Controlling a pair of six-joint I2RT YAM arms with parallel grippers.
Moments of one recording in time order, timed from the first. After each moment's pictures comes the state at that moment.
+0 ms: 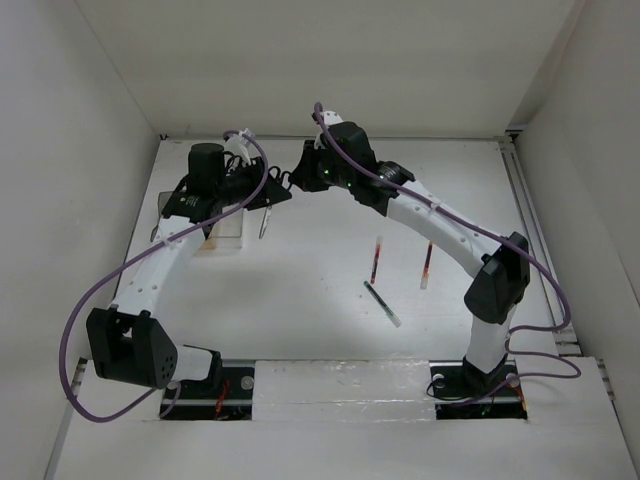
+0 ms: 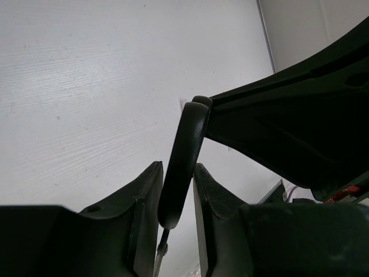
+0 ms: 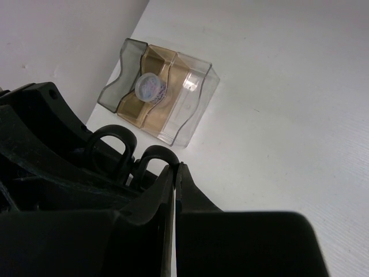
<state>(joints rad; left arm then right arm) -0.20 1.33 1.20 -0.39 0.57 -0.49 0.76 1.86 1.84 -0.37 -0.06 0.51</state>
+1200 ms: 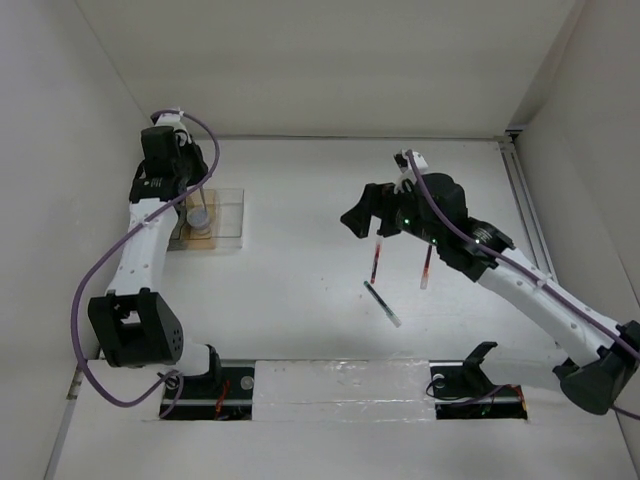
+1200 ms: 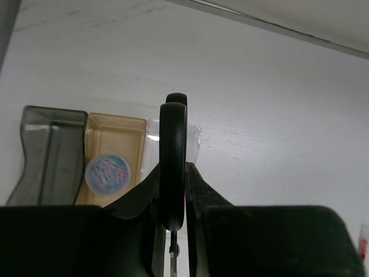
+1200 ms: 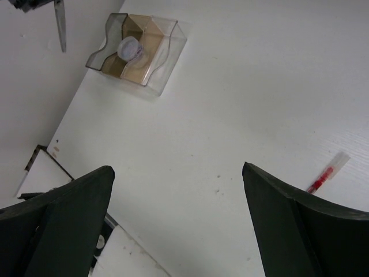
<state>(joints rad) 0.05 1.40 1.30 -0.40 0.09 -0.25 0.71 1.19 1.19 -0.34 -0.04 0.49</state>
